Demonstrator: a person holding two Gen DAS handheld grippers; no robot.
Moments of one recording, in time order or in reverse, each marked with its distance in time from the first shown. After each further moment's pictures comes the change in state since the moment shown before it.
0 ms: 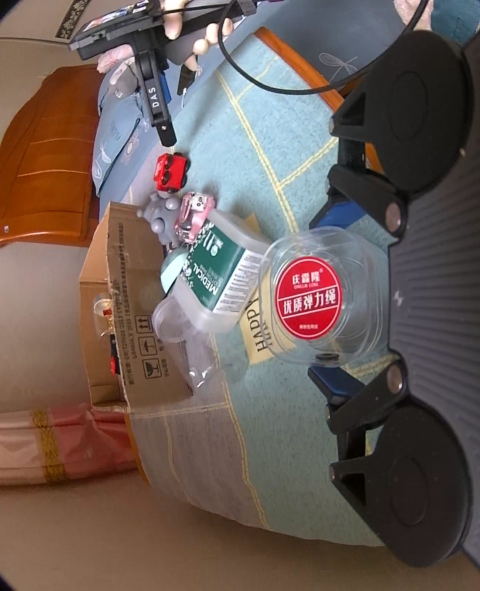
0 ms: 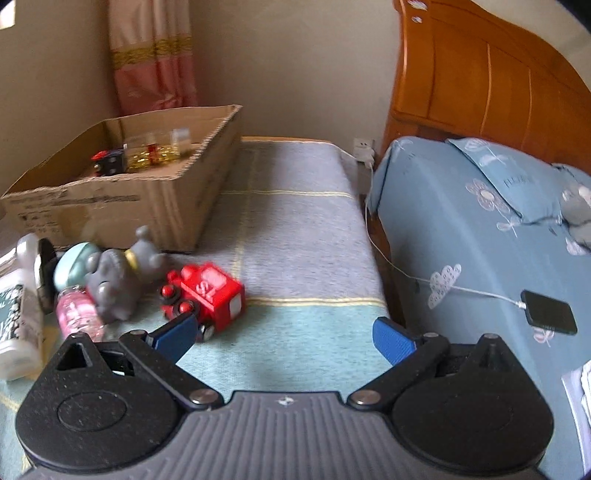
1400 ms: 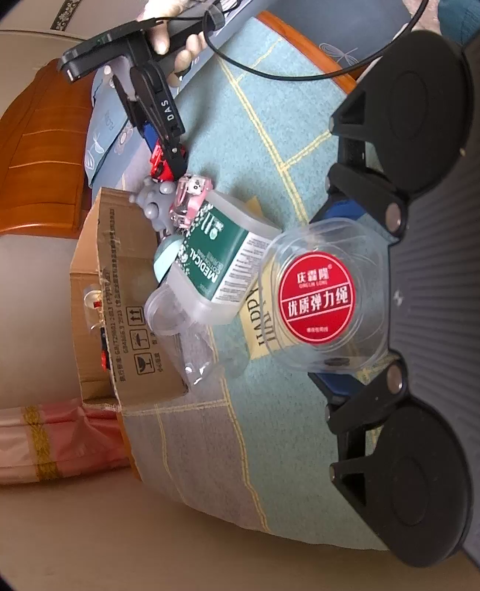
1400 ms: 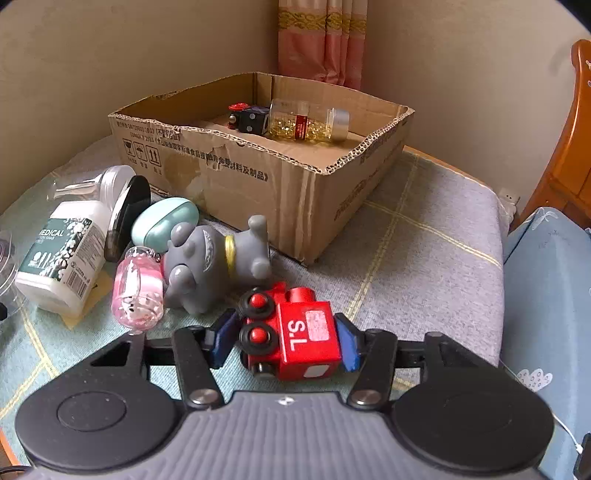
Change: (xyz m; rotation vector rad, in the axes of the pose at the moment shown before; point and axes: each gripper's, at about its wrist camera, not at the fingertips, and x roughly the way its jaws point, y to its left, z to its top) left arm 0.018 0.005 0.007 -0.004 0.031 0.026; right arm 0.045 0.030 0.024 -0.423 0.039 0.375
